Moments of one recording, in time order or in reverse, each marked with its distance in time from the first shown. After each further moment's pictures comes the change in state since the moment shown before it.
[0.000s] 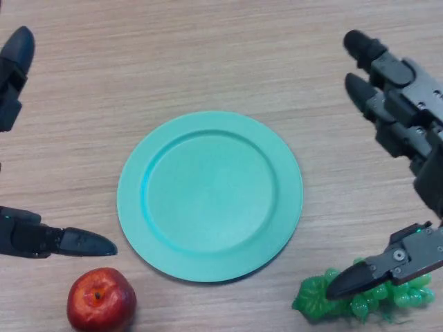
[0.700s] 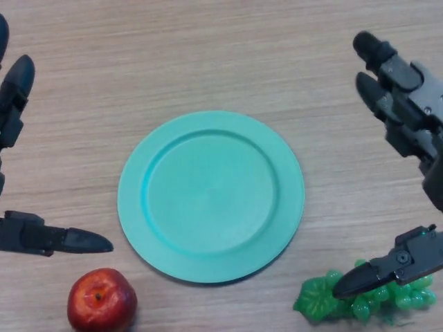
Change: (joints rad) left arm 0.029 -0.011 -0.063 0.204 0.121 -0.182 -0.033; right arm 0.093 0.170 -0.033 0.113 -0.309 -0.176 0.217
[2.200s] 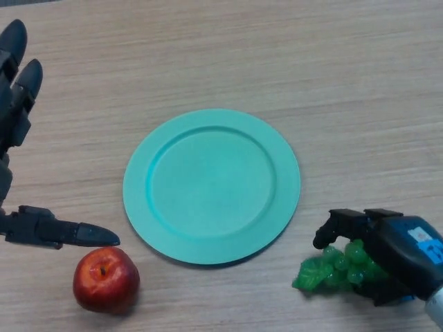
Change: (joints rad) left arm -0.028 0.006 -0.036 0.087 0.100 -0.069 0.002; right arm -0.027 -0.053 0.029 0.806 -0.752 -0.783 -0.054
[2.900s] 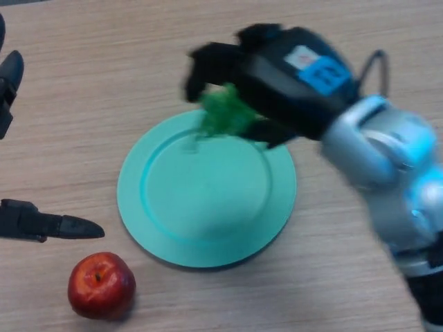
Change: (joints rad) left arm -0.014 0.035 0.037 0.030 -0.039 -0.015 0.008; right arm -0.696 0.104 0.428 -0.075 0.165 0.454 0.022
